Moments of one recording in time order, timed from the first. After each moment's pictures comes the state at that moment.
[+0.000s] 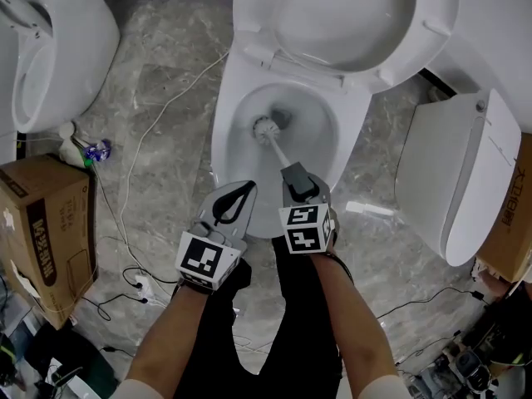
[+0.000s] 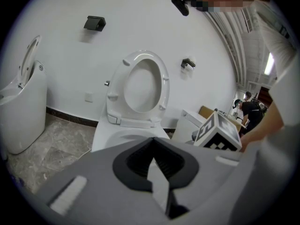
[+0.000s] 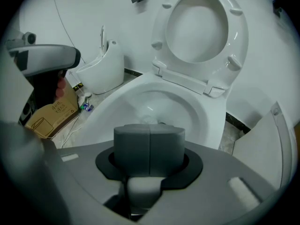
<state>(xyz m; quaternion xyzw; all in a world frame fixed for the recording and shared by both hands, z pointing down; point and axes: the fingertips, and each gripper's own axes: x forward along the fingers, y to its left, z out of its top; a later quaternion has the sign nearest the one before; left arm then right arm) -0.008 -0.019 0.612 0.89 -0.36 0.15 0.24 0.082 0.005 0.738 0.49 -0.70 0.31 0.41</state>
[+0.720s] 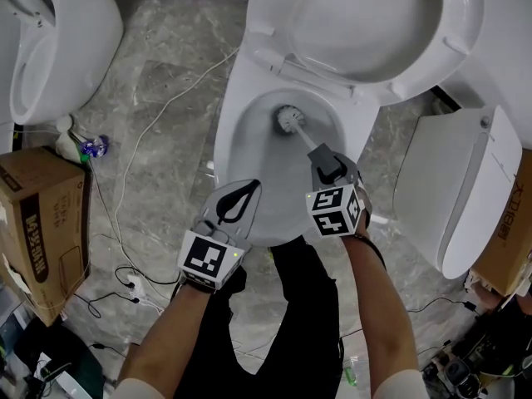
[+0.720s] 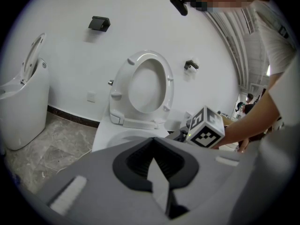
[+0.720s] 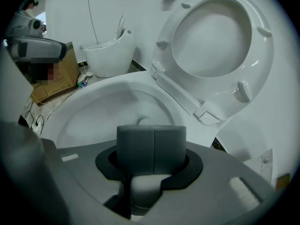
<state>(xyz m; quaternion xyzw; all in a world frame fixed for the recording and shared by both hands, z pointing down) -0.010 -0.035 0.630 0.89 -0.38 0.13 0.24 0.136 -0.061 0.744 0.44 -0.73 0.18 0.50</state>
